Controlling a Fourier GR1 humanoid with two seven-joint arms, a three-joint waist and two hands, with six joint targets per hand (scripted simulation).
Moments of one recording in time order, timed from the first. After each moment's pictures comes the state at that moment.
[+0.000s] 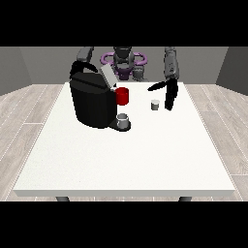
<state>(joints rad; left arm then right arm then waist) -0.47 0.33 0.08 -0.91 -0.23 -0.07 -0.09 -0.14 -0.01 0.00 -1.53 0.00 -0.14 -0.08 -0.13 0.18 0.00</state>
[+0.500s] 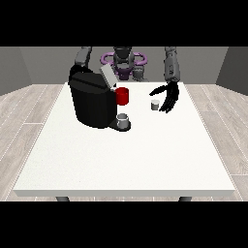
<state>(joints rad) -0.53 0.34 0.04 -0.79 -0.34 -0.04 -0.10 -0.21 -0.04 -0.04 -1.42 0.01 -0.15 -0.07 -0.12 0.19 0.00</state>
